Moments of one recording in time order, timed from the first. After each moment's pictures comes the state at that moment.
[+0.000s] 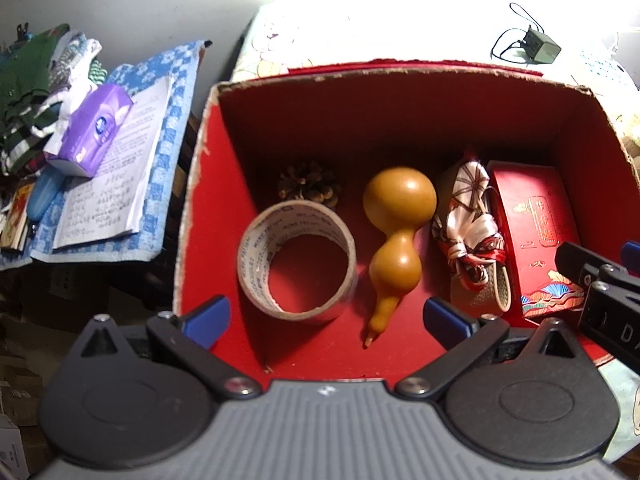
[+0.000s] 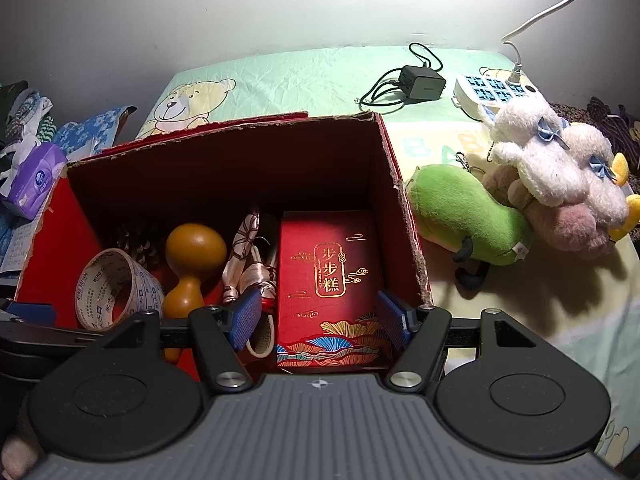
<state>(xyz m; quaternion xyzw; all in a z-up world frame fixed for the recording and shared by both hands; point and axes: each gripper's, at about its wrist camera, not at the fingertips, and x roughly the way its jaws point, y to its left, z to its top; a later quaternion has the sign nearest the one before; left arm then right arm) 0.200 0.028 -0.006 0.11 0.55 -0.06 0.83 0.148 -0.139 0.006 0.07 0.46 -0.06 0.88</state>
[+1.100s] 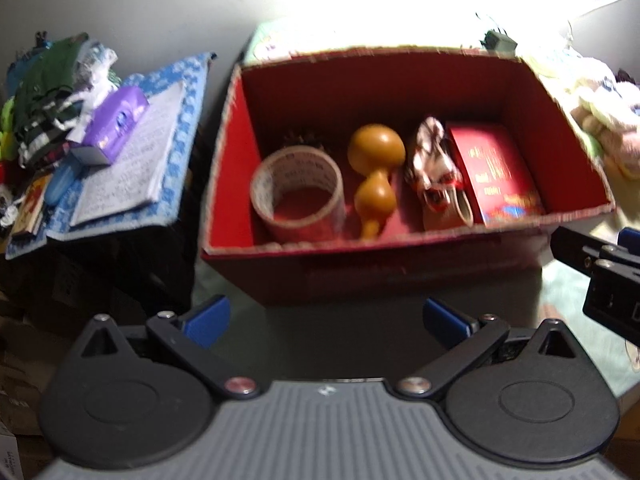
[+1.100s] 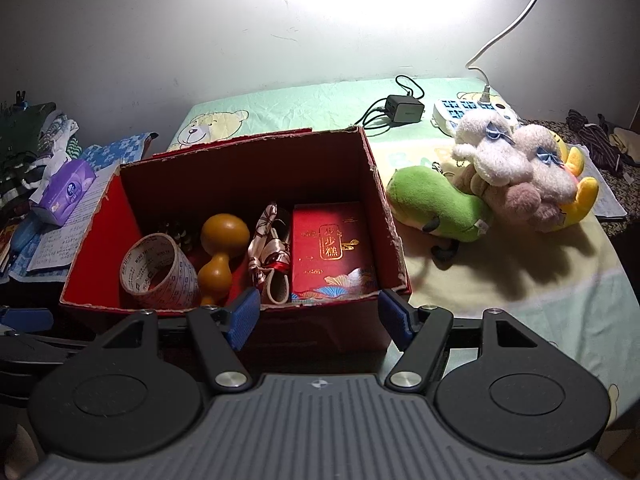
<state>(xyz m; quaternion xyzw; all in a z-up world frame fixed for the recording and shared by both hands) 0.108 0.046 0.013 0.12 0.52 -0.09 0.84 0.063 -0.128 0.036 0.08 0.41 -0.07 0.90</state>
